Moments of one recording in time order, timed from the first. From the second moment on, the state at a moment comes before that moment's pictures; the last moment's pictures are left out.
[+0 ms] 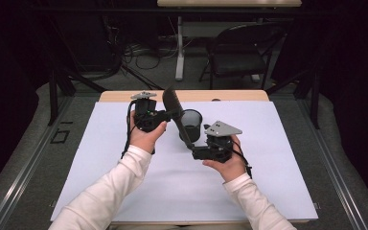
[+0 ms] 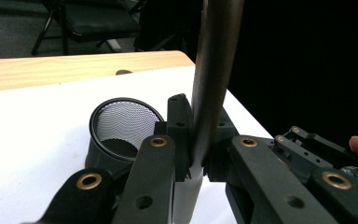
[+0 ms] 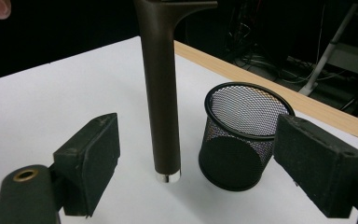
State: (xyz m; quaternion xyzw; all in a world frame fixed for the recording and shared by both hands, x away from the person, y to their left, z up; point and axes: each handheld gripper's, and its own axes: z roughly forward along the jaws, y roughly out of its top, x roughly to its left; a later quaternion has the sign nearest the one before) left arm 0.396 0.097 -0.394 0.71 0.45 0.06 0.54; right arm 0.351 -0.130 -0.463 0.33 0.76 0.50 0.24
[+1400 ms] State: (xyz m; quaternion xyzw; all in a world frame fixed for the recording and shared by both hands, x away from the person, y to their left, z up) left arm 0.411 0.090 -0.364 0.73 0.41 0.15 0.53; right arm 0.353 -0.136 -0.463 0.34 0.76 0.50 0.24
